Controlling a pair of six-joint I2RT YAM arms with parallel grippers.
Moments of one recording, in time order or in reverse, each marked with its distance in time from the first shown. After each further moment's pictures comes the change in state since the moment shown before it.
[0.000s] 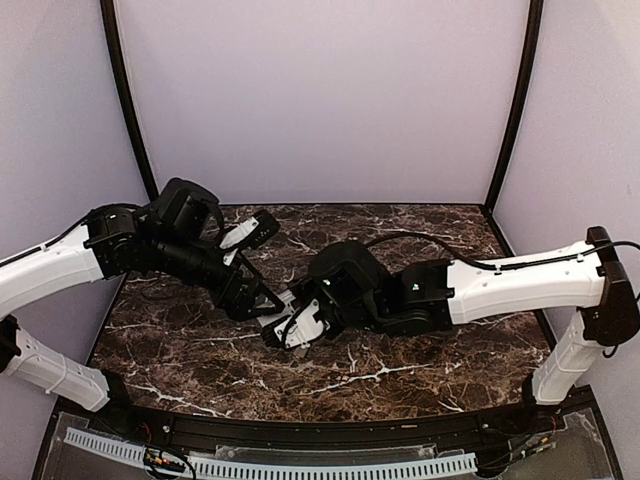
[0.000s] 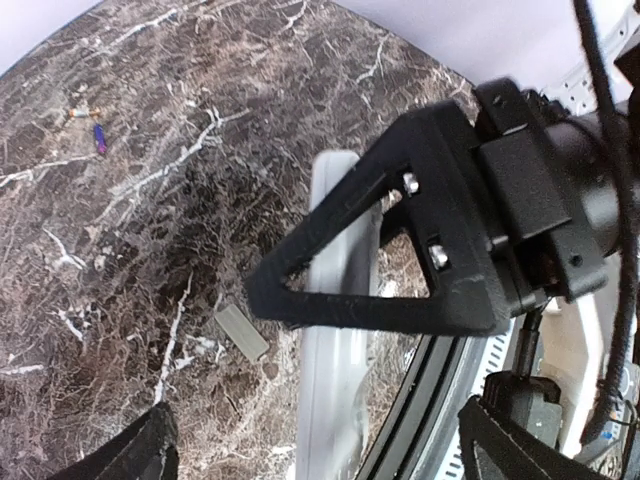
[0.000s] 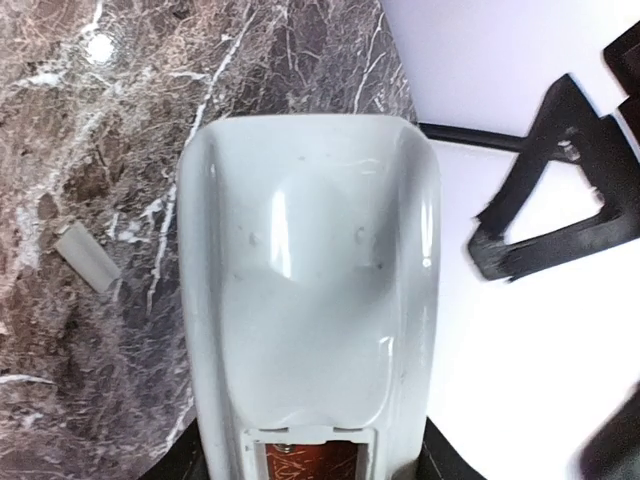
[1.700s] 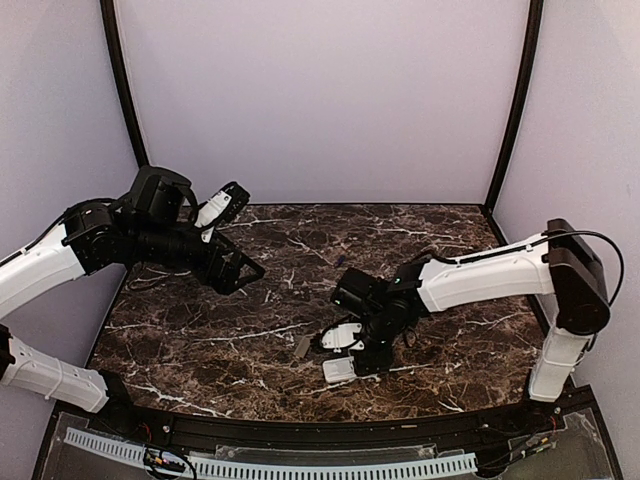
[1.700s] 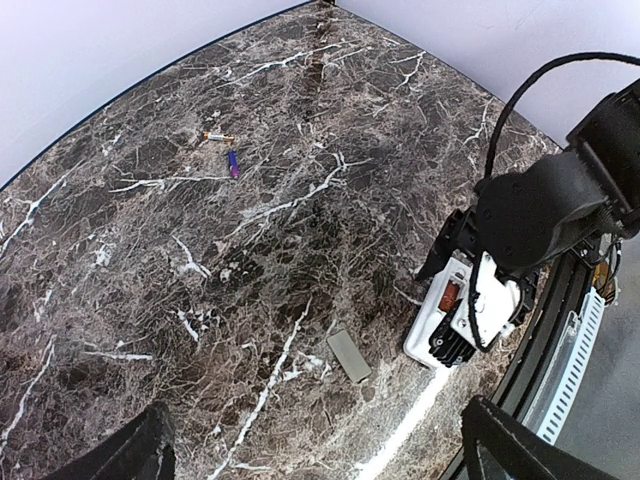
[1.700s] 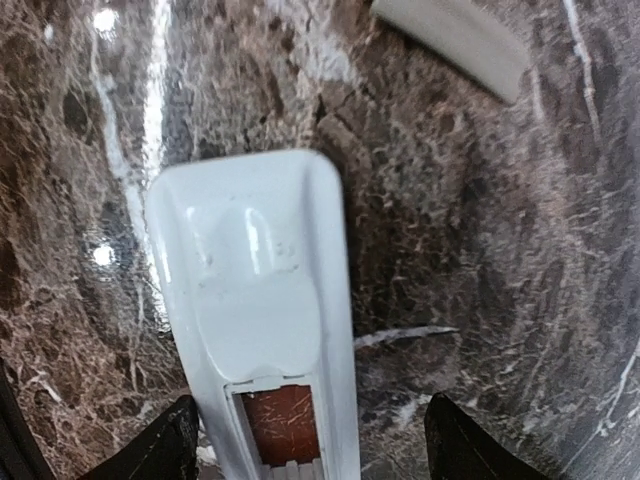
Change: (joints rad) left arm 0.083 -0.086 0.011 0.013 -0.206 0.000; right arm -0.214 0.166 -0.101 -0.475 -0.436 0.785
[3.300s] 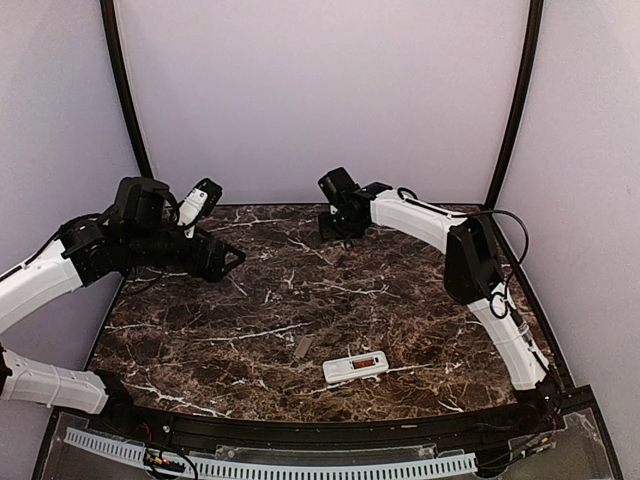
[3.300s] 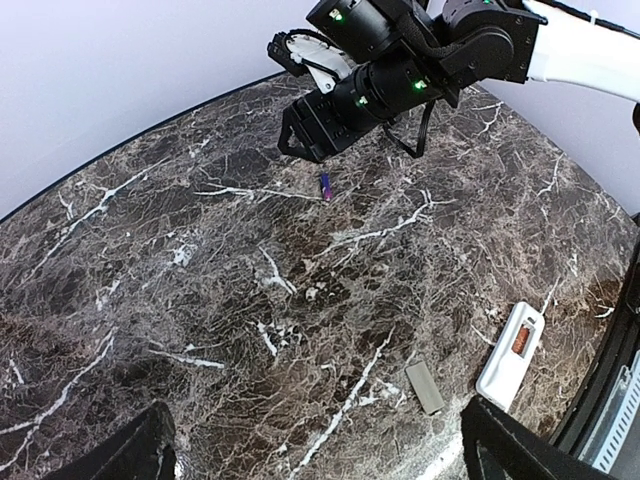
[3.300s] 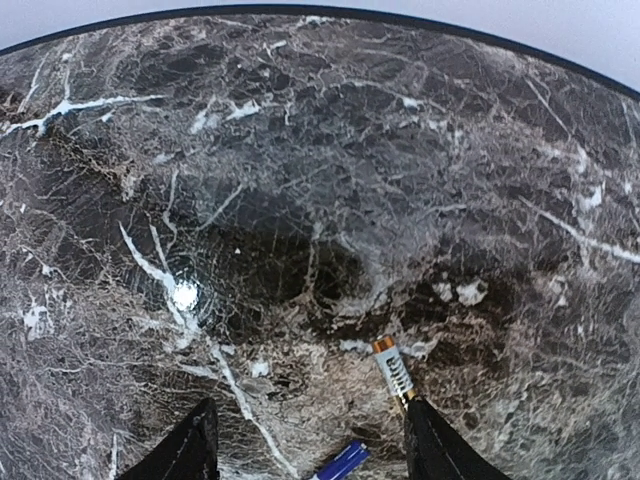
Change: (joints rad) left arm 0.167 -0.079 -0.159 0.167 -0.030 0.013; right arm -0.394 0.728 1.199 -0.042 0.263 0.990
